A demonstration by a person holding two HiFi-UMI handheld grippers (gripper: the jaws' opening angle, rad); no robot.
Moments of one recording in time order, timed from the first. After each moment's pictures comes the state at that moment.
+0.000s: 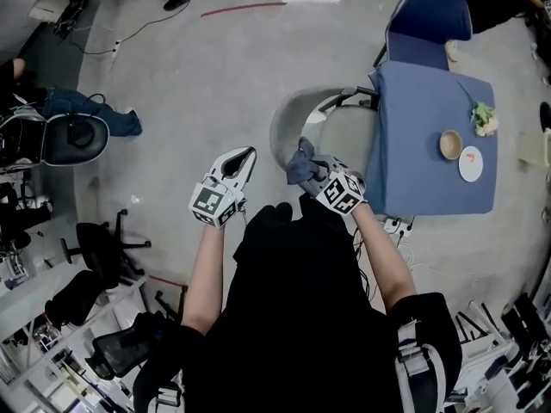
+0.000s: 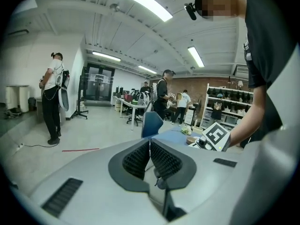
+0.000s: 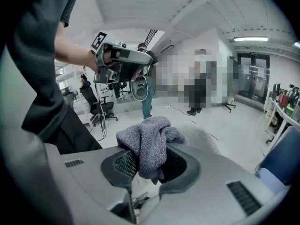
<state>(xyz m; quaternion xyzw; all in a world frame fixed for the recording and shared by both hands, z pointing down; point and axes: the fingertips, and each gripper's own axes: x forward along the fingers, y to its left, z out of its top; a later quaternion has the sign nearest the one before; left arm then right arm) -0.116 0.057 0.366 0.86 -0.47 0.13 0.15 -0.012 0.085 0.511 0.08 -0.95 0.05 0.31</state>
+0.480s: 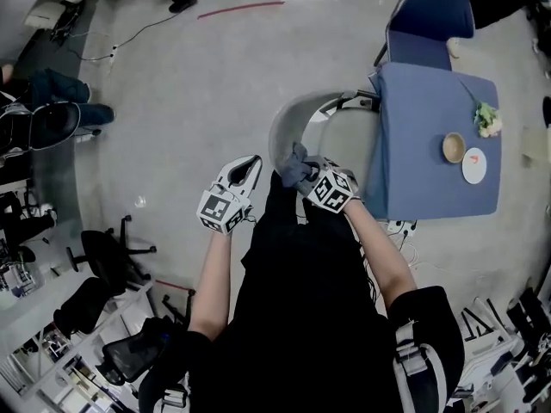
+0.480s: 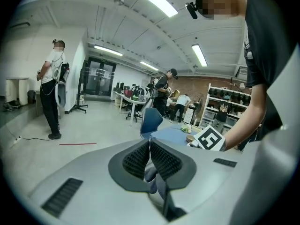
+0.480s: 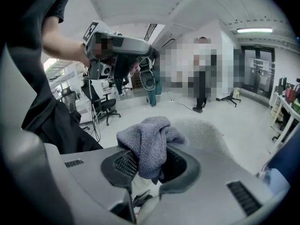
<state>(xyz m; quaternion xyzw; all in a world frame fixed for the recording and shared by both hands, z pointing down) -0.118 0.038 0.395 0.86 -0.46 0.13 0.18 -0.047 0.068 0.546 0.05 -0.94 0.07 0.34</state>
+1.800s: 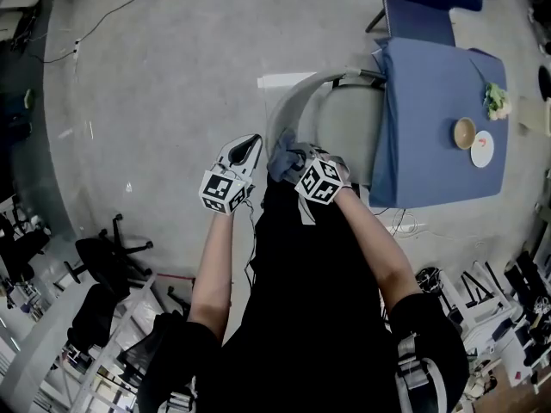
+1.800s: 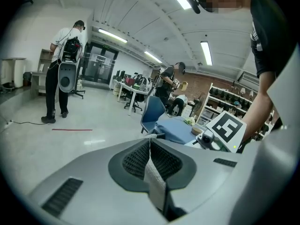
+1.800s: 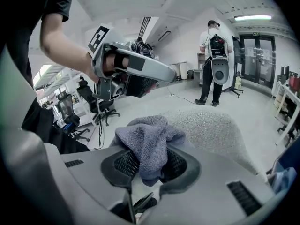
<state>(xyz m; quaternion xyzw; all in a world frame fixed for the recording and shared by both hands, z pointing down) -0.155 -0.045 0.524 0.86 -0.43 0.15 0.24 -0.114 0.024 0.610 0.05 -0.93 0.11 0.36</state>
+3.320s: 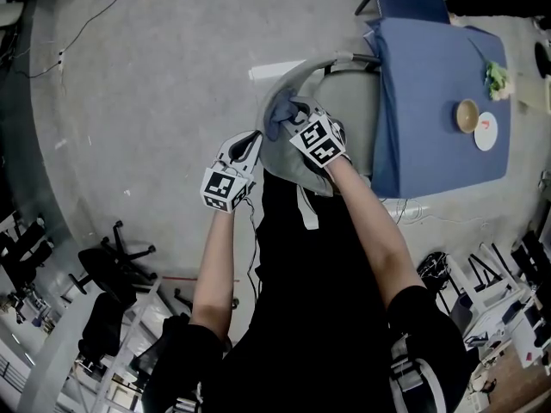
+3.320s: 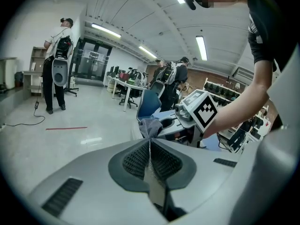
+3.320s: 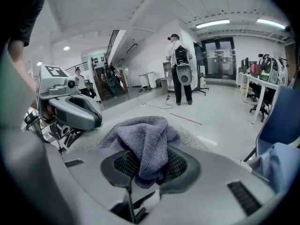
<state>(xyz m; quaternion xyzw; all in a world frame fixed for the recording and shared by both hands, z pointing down) -0.128 -0.047 0.576 0.87 -0.40 0.17 0.24 -0.093 -0.105 0.628 0.23 -0.91 0.17 0.30</state>
